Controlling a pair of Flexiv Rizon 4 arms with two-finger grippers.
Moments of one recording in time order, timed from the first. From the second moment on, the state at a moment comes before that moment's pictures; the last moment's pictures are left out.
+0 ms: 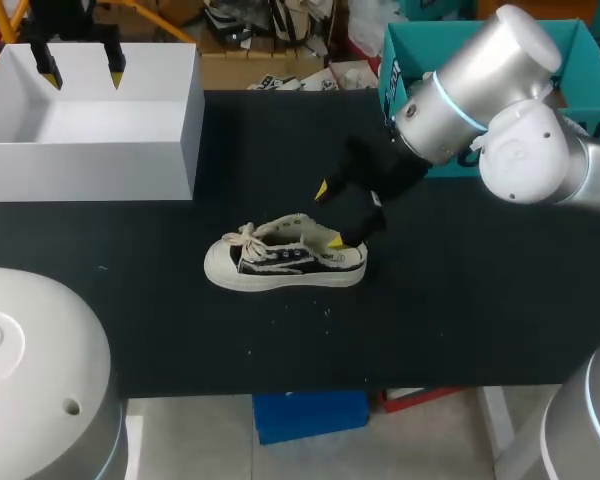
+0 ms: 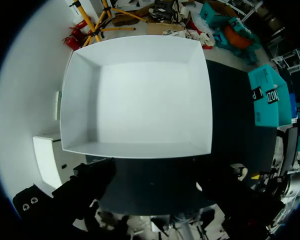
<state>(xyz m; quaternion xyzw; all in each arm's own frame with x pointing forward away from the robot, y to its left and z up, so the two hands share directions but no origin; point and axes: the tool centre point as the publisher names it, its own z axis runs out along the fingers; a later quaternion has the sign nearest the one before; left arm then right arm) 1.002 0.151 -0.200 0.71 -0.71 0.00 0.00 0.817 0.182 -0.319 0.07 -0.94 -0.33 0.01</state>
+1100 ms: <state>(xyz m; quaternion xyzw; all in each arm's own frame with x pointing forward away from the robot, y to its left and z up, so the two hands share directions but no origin) 1.002 0.151 -0.200 0.71 -0.71 0.00 0.00 0.814 0.147 -0.383 -0.02 -0.92 -0.38 -0.01</state>
